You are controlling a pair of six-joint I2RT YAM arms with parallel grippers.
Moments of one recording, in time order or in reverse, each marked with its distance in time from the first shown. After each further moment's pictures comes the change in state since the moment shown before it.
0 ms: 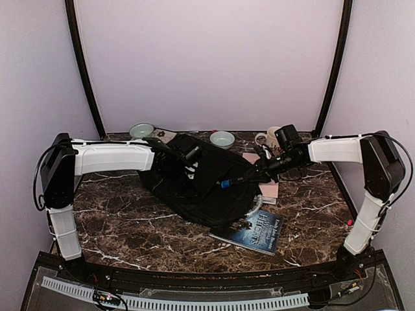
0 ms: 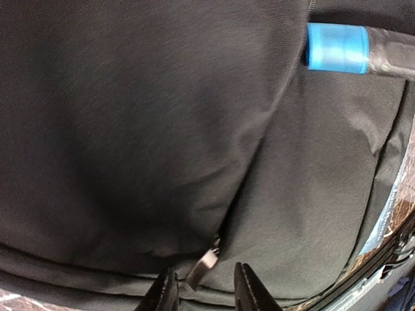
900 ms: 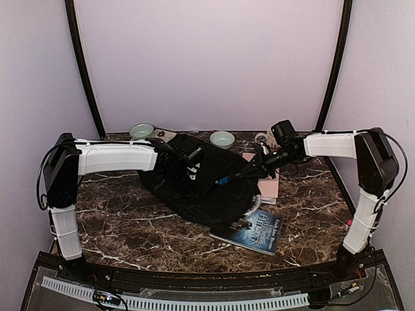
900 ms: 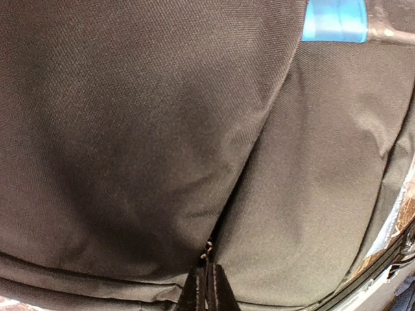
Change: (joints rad) left arm -0.002 0.033 0.025 -0.010 -0.022 0.023; right arm -0.006 0.068 0.111 -0.065 0.006 0.071
